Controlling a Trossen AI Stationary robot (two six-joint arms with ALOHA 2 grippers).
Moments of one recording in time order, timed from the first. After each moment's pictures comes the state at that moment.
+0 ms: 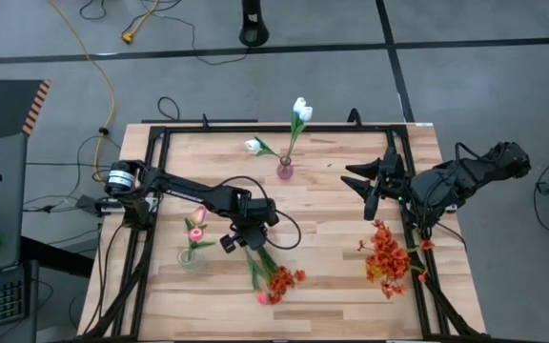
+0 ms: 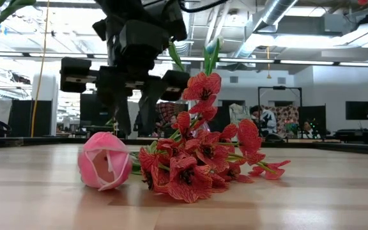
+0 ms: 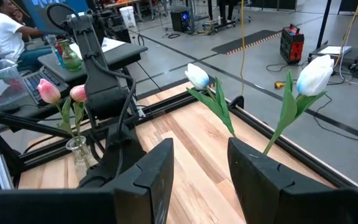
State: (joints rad) left arm -0.05 1.82 1.17 -0.56 0.31 0.90; right arm 0.42 0.94 1.14 -0.52 0.83 0.41
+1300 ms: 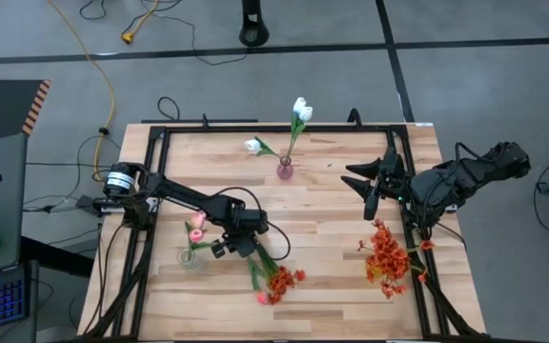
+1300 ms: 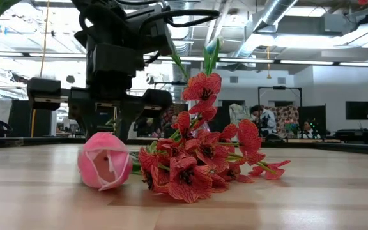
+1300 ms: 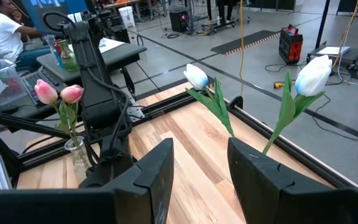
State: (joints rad) left arm -0.10 1.82 1.04 -0.53 0.26 0.90; right arm 0.42 0.94 1.14 -0.52 0.83 0.41
